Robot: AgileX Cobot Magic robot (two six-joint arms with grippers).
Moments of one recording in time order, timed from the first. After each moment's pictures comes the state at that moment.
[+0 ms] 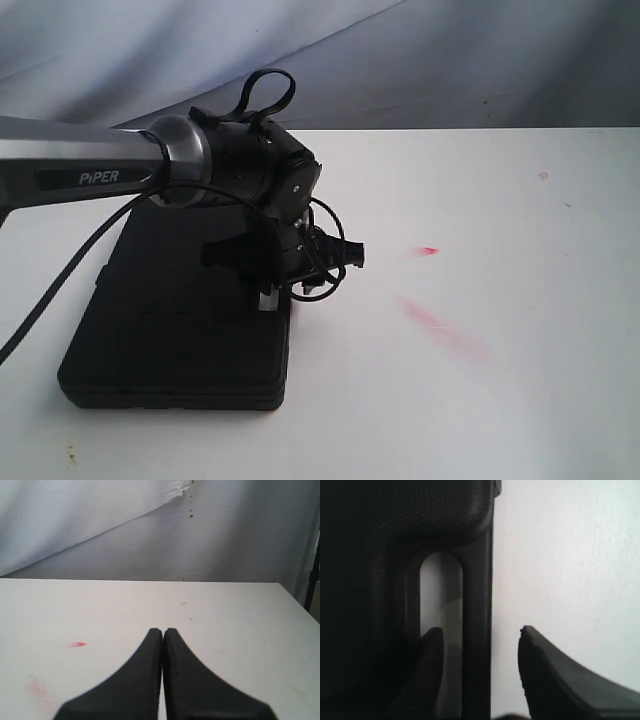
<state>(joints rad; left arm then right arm) -0.71 2.17 -1.52 0.19 0.84 -0.81 0.12 0.00 0.00 0.09 0.20 -0.10</state>
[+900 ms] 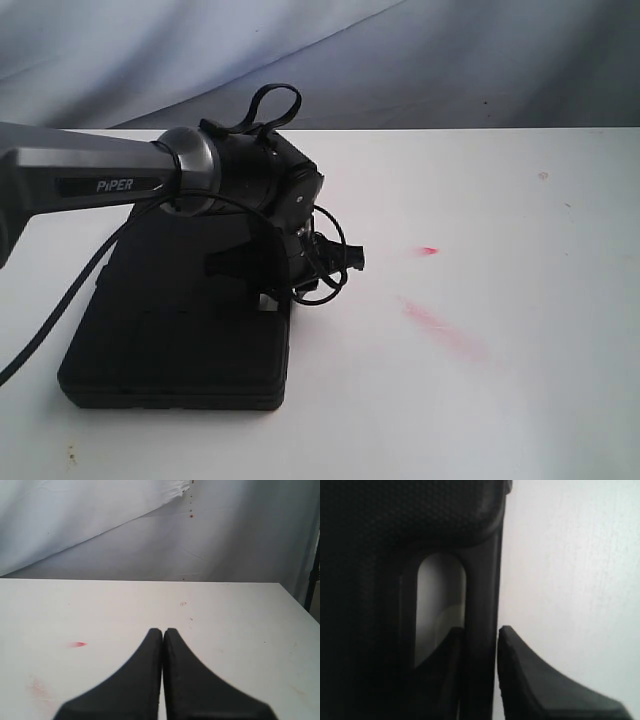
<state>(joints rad) -0.71 2.20 -1.52 0.19 0.82 -0.87 0.12 0.00 0.00 0.09 0.20 -0.10</state>
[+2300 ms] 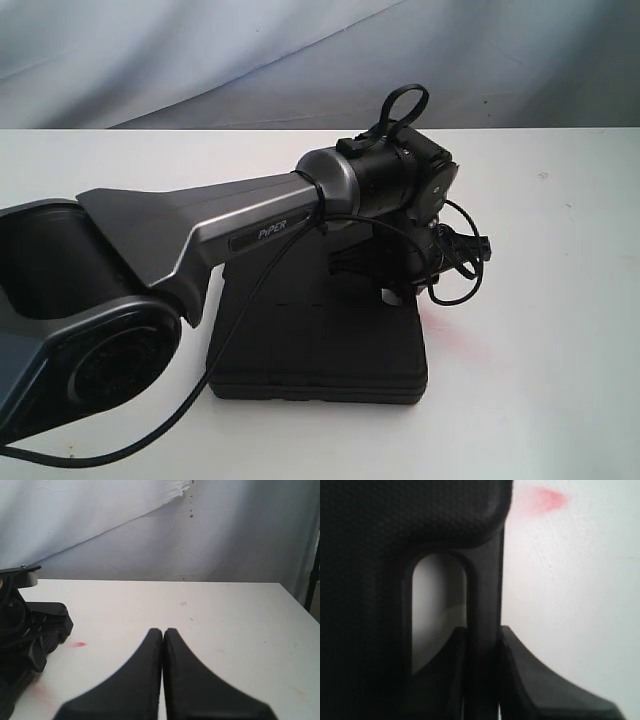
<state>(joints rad) -0.86 2.51 -2.13 0.06 1.02 -0.90 0.12 0.00 0.00 0.09 0.20 -0.10</state>
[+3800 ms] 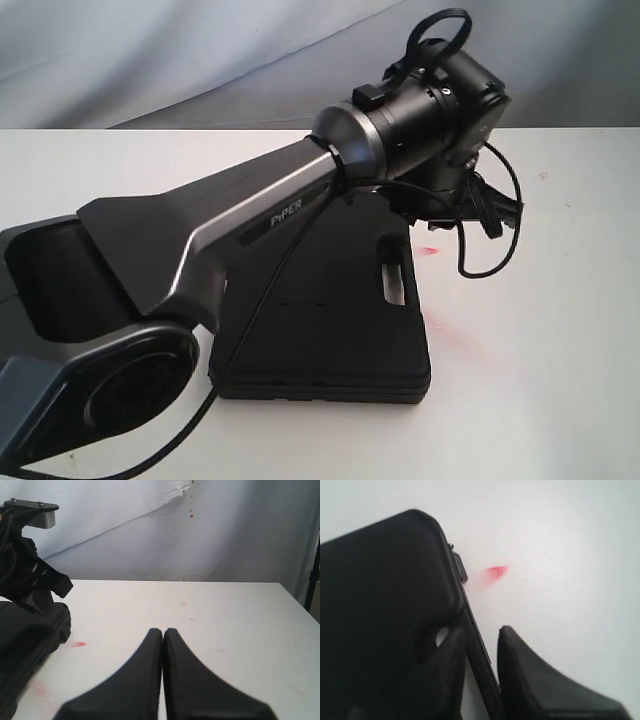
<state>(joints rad) -0.91 2.53 -2.44 0.25 1.22 -0.53 0.12 0.00 0.00 0.09 0.20 -0.10</state>
